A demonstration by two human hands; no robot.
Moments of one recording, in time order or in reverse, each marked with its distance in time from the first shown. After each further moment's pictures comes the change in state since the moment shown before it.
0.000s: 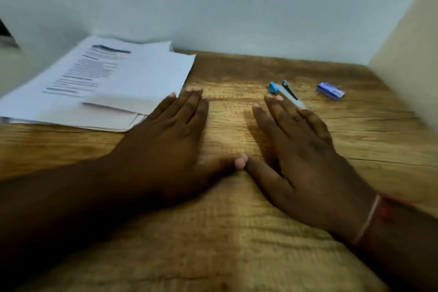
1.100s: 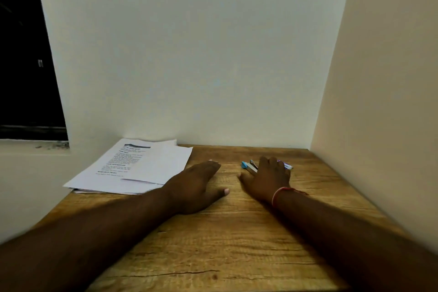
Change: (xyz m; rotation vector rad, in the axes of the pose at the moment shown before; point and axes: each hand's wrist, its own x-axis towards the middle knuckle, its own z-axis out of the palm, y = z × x) left_hand 0.040 -0.003 -0.002 -0.214 0.288 0.169; right_hand 0.082 0.042 0.013 0.030 0.197 0.518
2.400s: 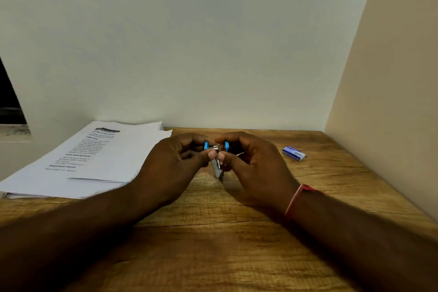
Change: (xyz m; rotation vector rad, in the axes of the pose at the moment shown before) left_hand 0.032 -0.008 0.007 -0.791 0.389 -0.093; right_hand 0.001 -0.017 0.000 0.952 -0.023 -0.479
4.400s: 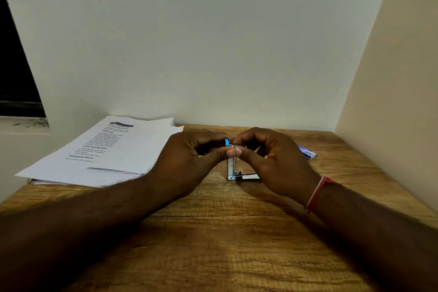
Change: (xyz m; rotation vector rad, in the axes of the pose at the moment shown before) left_hand -0.005 0.006 0.000 0.028 -0.013 0.188; right_hand 0.003 -0.004 -0.015 -0.088 -0.058 -0.071
